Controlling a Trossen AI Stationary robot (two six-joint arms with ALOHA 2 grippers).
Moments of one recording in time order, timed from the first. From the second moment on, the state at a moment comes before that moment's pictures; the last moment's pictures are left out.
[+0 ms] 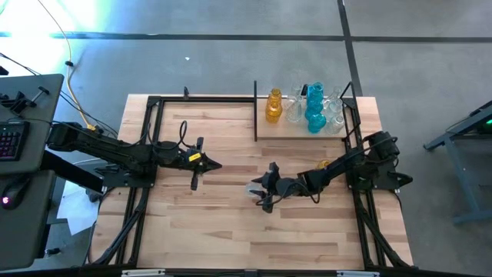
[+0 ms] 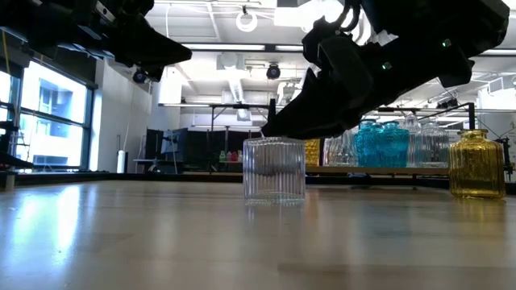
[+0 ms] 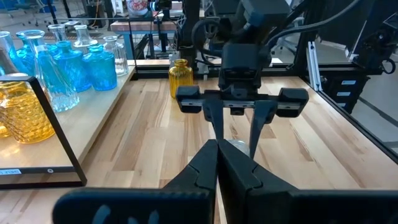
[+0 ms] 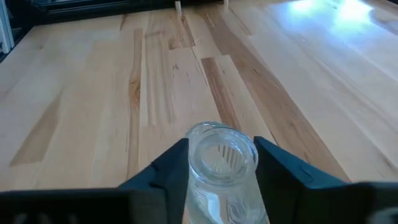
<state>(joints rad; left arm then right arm) -0.09 1.00 0.34 0.47 -0.05 0.00 0.31 1.81 0.74 0.59 0.39 0.28</state>
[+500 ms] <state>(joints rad) -0.09 1.00 0.34 0.47 -0.05 -0.01 0.31 1.71 0.74 0.53 0.38 0.25</state>
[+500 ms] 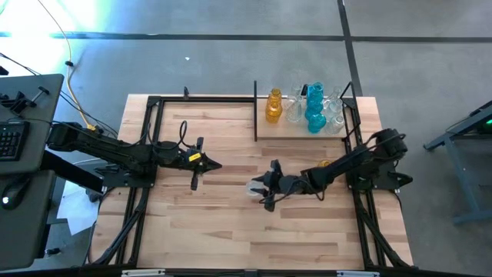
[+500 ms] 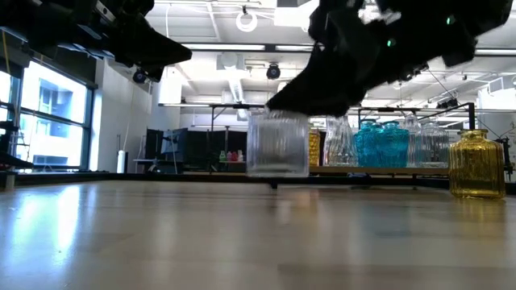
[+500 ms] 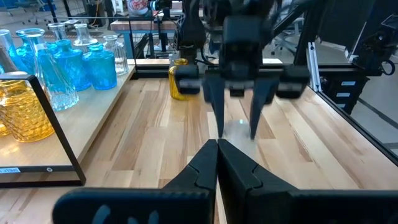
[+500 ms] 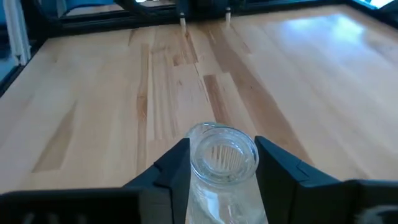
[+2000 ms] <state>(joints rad) -0.09 1.00 0.34 0.47 -0.05 0.00 -0.35 1.25 0.74 -0.20 0.35 -0.08</state>
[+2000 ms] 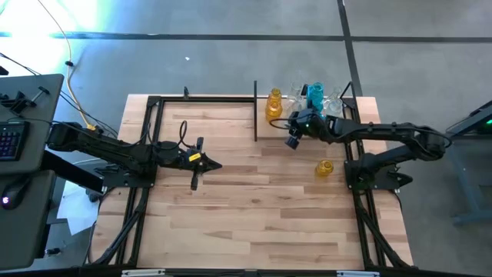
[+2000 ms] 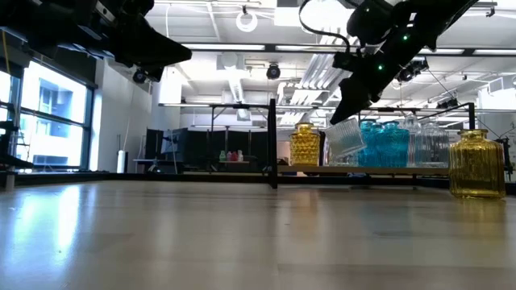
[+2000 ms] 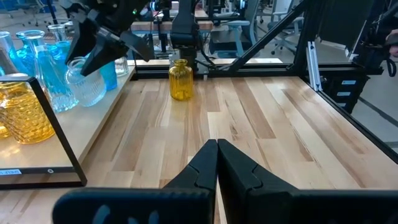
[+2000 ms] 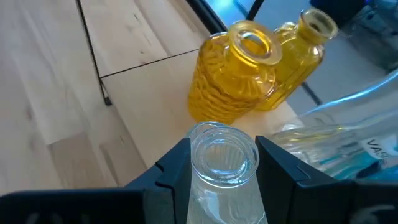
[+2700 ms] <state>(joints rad) -0.09 1.00 0.34 0.47 -0.05 0.00 -0.43 1.29 0.74 -0.19 0.25 -0.07</state>
